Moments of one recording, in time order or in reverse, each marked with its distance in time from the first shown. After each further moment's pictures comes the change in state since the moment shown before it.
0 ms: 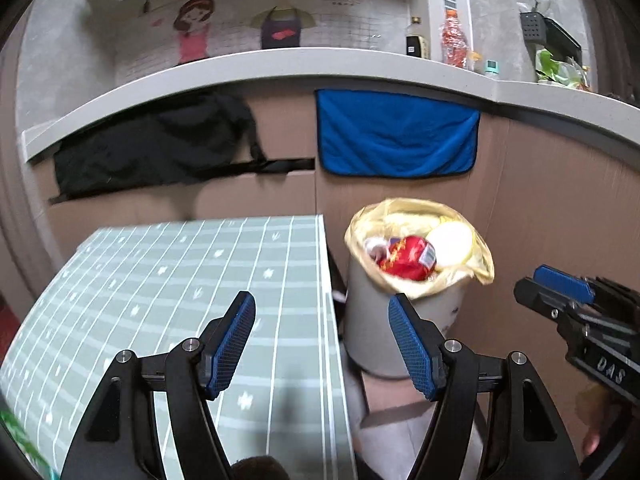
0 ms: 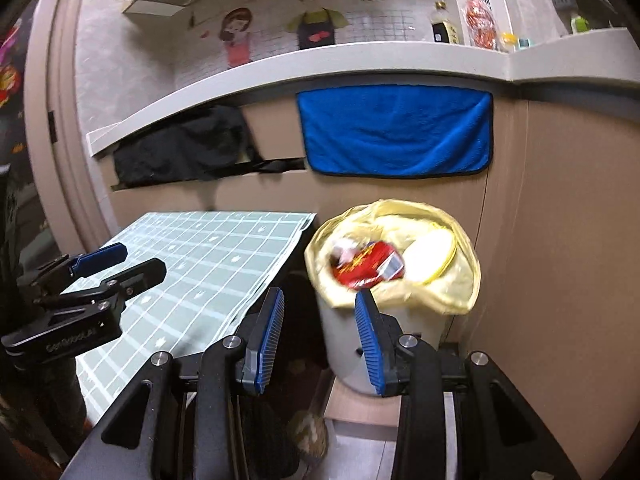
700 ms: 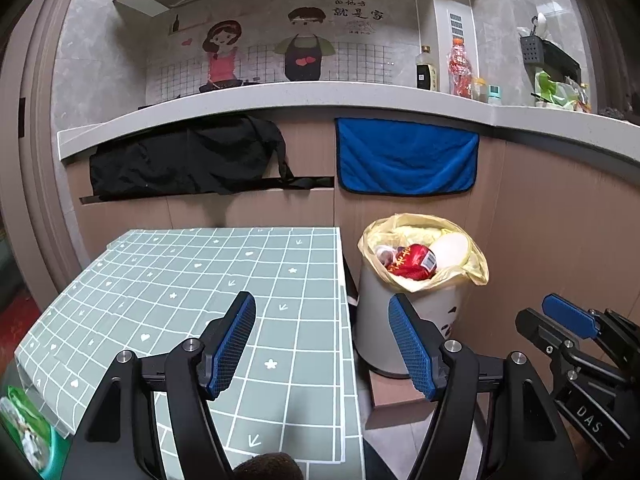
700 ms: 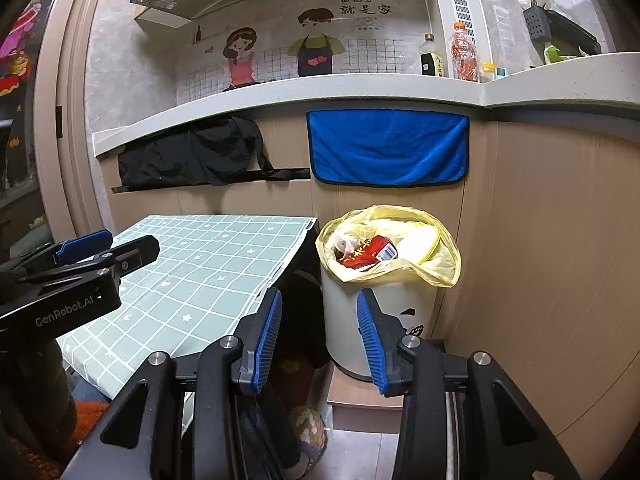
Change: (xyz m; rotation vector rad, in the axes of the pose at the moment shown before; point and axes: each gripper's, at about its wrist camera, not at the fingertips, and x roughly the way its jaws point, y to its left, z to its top) left arm -0.072 0.000 -0.028 -0.022 -0.098 0.061; right arm -0.063 0.040 -0.042 -0.012 -0.090 -0.081
